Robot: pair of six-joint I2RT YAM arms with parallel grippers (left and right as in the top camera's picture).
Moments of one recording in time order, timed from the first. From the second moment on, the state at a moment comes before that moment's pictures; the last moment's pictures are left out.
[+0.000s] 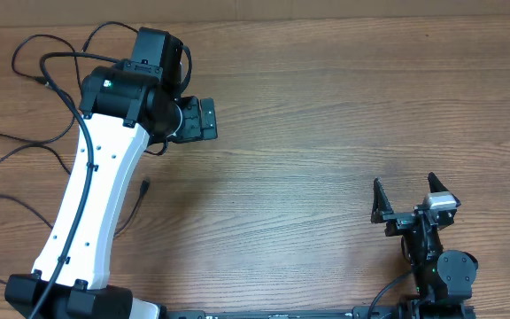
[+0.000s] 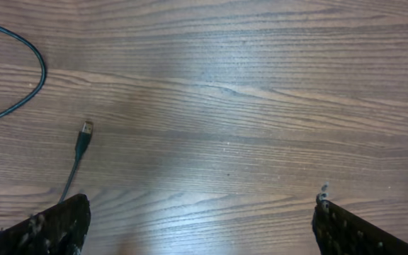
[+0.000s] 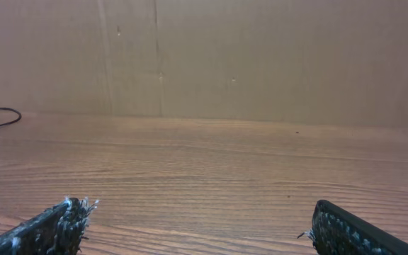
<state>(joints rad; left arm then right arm) -0.23 1.62 1.74 -1.37 0.02 -0.37 -0.01 0.01 0.02 -0.03 -0.12 -0.01</state>
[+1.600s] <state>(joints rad) -0.01 0.33 0.60 -1.00 -0.01 -0.38 -0.01 0.01 0.02 -0.03 -0.12 -0.01</state>
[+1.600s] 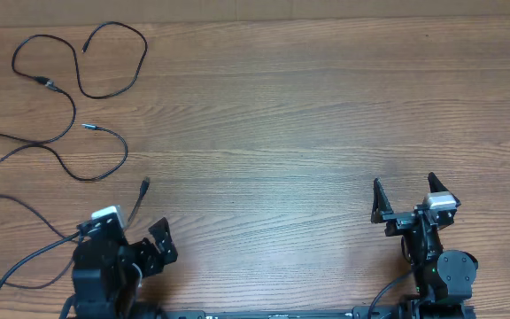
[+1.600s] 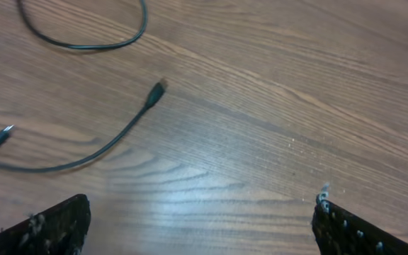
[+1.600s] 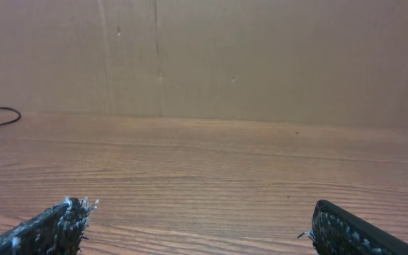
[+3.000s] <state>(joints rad) 0.03 0.02 0.04 0.03 0.12 -0.05 -0.01 0.01 0.02 -0.03 -0.12 -0.01</state>
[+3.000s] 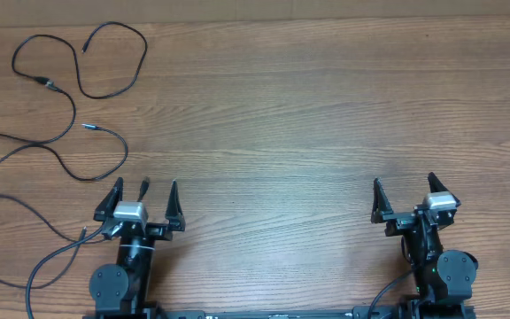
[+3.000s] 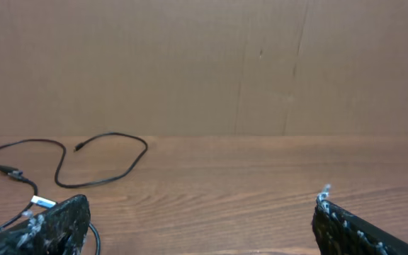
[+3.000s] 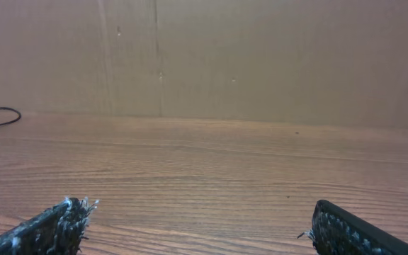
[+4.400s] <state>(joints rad) 0.03 0.01 0.01 -0.08 0.04 -0.05 -0.01 0.01 0.02 -0.03 -0.12 -0.01</state>
